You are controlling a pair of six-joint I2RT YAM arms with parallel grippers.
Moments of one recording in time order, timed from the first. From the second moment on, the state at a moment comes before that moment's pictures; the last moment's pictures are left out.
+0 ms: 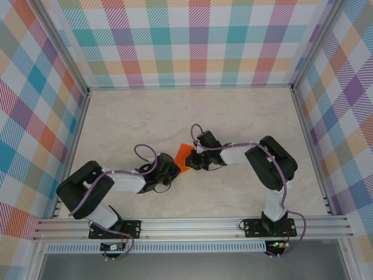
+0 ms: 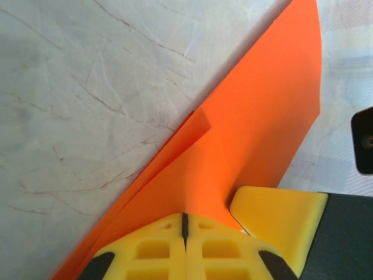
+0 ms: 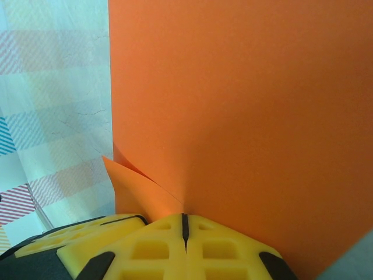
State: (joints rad) left arm -0.78 1.53 0.47 0.27 -0.07 -1.40; right arm 0.69 1.90 0.93 0.01 -0.51 0.92
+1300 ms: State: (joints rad) left arm -0.73 1.18 0.60 -0.32 -0.19 -1.11; right arm 0.68 1.90 1.00 -0.17 -0.51 0.73
